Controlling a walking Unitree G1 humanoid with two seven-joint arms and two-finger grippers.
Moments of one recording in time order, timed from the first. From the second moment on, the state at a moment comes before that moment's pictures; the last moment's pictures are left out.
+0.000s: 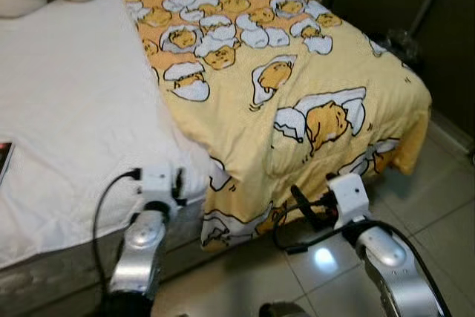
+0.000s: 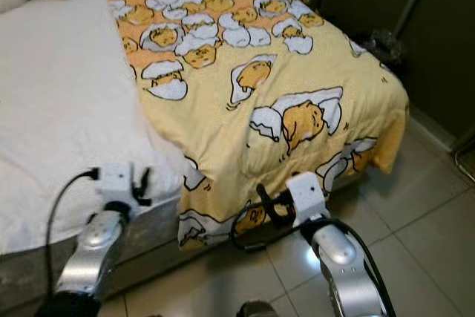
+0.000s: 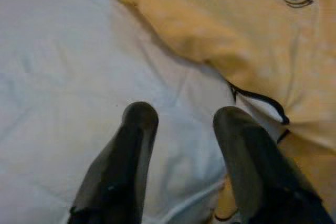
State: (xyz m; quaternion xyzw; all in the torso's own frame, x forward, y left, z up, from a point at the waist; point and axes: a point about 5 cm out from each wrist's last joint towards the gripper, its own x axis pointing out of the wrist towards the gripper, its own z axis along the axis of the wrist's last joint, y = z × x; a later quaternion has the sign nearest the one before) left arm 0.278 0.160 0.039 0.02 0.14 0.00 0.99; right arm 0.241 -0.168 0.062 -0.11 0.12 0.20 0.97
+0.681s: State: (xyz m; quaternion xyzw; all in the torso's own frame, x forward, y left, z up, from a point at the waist) left arm 0.324 0.126 0.025 0.00 0.23 -0.05 0.97; right arm 0.201 -0.168 0.065 -0.11 0.14 0.22 0.96
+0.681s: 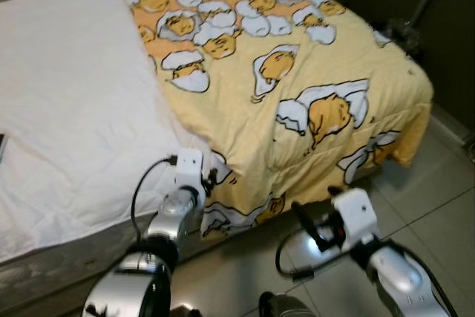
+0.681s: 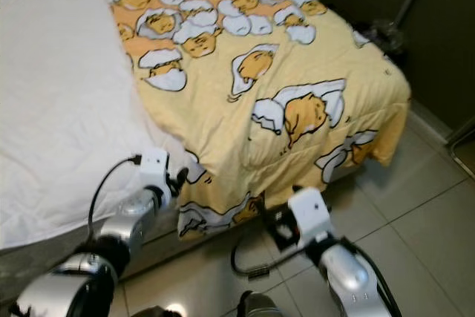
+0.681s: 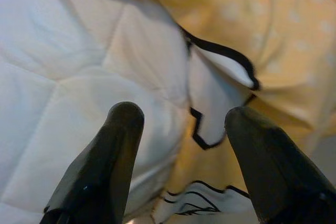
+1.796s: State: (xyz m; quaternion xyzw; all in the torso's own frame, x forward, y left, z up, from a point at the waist) left arm 0.336 0.100 0.040 0.01 0.21 -0.09 0.97; right arm 0.146 -0.175 0.085 -0.11 0.17 0.22 0.95
